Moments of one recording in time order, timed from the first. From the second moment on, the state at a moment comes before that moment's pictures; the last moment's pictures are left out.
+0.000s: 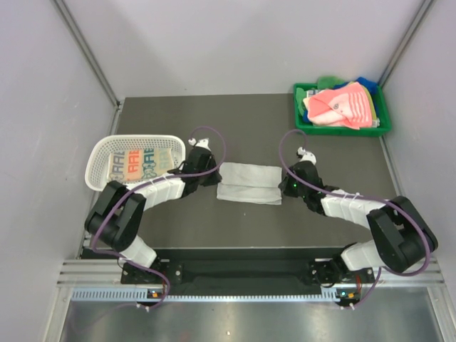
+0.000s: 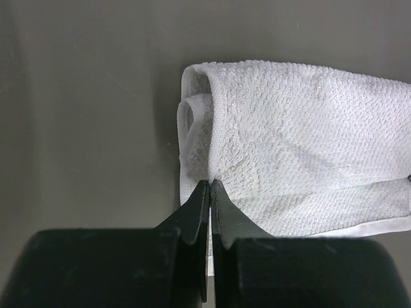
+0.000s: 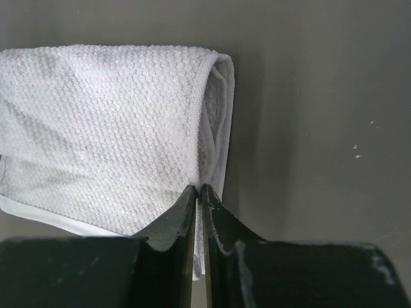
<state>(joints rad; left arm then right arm) -0.53 1.58 0.80 0.05 -0.02 -0.61 0.50 1.38 0.51 0.18 0.10 0.62</state>
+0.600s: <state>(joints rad) -0.53 1.60 0.81 0.04 -0.02 -0.61 0.51 1.39 0.54 0.16 0.11 0.60</state>
